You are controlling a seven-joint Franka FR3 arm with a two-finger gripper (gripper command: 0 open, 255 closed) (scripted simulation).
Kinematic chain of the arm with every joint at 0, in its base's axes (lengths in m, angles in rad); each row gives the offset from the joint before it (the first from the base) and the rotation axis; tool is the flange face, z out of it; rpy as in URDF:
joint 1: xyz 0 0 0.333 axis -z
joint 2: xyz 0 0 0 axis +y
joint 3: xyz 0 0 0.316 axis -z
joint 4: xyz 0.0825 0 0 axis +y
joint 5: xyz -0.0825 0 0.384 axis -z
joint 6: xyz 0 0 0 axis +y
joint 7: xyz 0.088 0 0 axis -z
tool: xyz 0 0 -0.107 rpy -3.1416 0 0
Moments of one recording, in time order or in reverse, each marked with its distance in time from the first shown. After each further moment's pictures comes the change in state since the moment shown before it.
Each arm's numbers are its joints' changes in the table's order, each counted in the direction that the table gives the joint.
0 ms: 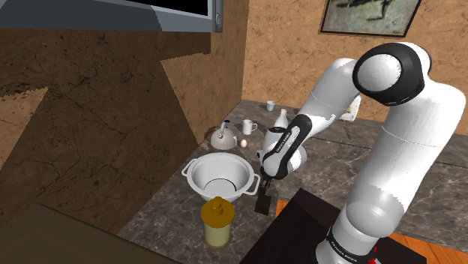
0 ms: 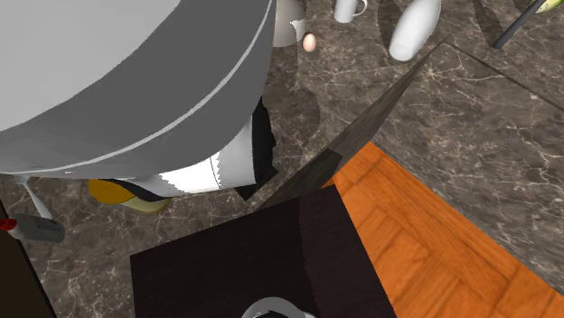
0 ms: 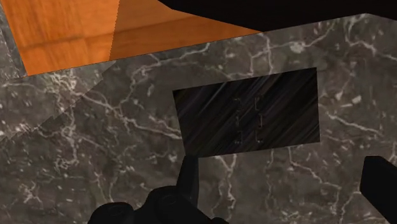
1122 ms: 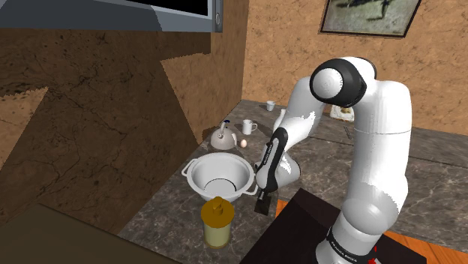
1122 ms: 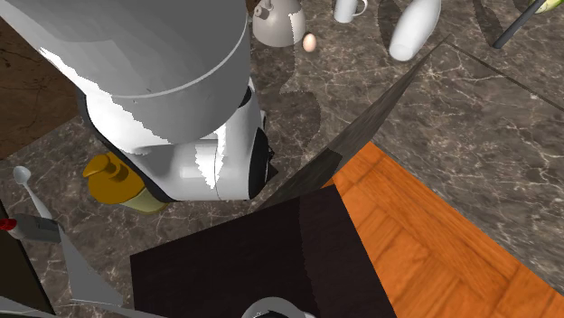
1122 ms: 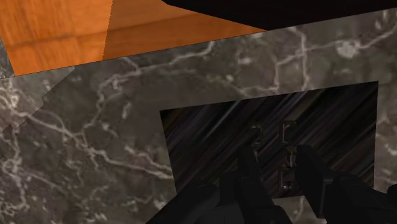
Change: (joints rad) arm 0.102 0.299 -0.135 -0.070 -0.176 -0.228 -0.150
